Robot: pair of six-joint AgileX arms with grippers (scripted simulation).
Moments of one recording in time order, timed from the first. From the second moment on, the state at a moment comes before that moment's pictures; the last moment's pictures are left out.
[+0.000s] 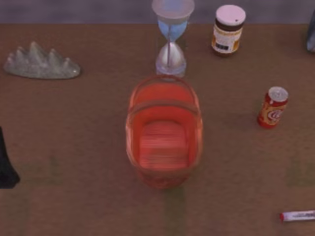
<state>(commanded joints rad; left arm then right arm) 0.00 0.00 0.00 0.00 0.00 0.00 0.00 0.00 0.00 0.00 0.00 0.00</state>
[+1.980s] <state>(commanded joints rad) 0.00 0.00 0.00 0.00 0.00 0.00 0.21 2.23 1.88 -1.22 0.00 -0.53</state>
